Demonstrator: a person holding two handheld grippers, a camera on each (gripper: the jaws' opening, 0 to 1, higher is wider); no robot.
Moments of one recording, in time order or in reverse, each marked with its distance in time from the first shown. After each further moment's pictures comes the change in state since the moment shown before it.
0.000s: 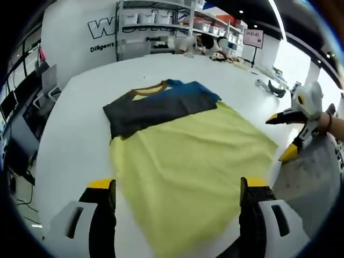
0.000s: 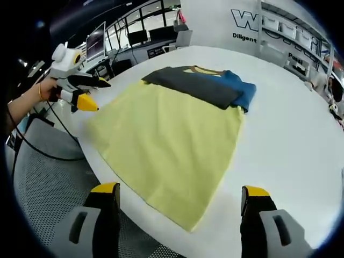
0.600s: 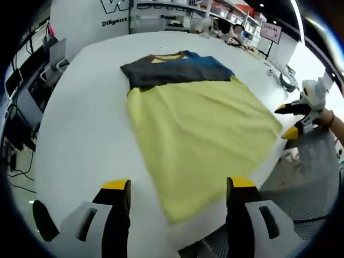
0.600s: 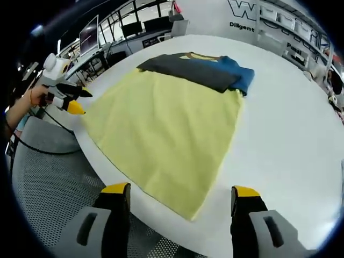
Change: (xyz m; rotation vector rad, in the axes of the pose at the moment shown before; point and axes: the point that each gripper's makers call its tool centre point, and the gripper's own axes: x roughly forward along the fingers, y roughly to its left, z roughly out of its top) left arm -0.018 0.019 -0.071 -0.150 0.189 0.018; right arm 0.003 -0.004 -0.020 0.036 0.093 -0.027
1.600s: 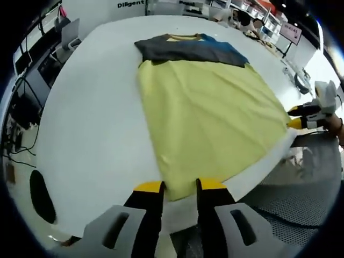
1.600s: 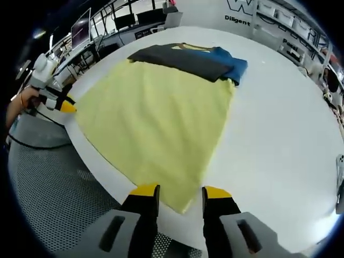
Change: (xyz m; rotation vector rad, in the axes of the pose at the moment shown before) left arm -0.004 0.006 -0.030 -0.040 0.112 0.124; right arm 0.001 -0.010 -0.014 -0.005 0.073 -0.055
